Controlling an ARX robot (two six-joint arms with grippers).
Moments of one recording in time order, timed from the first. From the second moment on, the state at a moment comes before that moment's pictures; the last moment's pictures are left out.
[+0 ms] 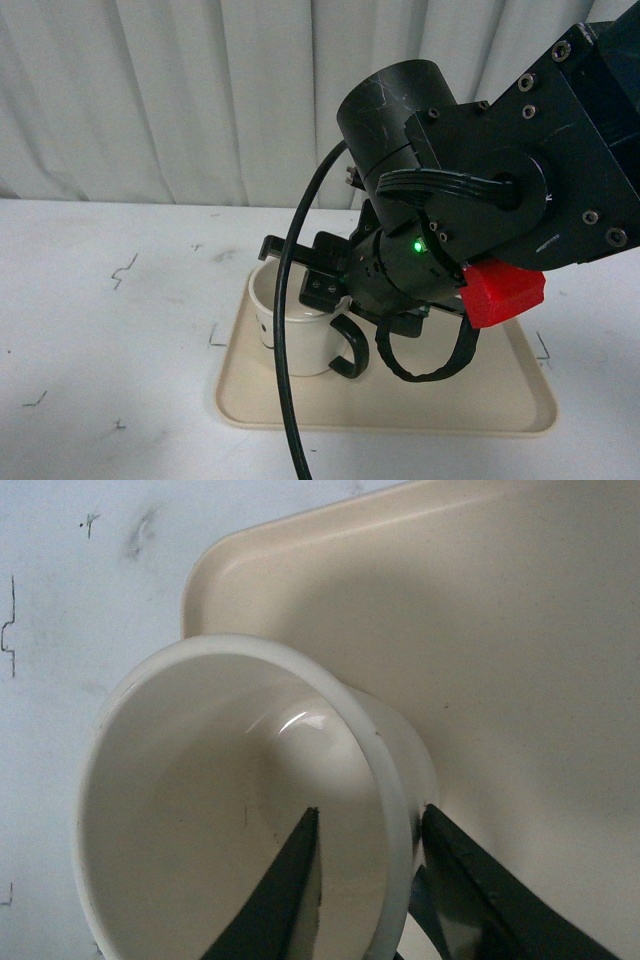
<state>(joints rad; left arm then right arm) 0.00 0.01 0.01 0.00 0.00 -0.01 0.52 2.11 1.23 0.03 0.01 0.64</state>
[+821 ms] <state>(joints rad) 0.00 0.01 0.01 0.00 0.00 -0.01 0.17 1.89 1.16 -0.08 -0.20 0.14</state>
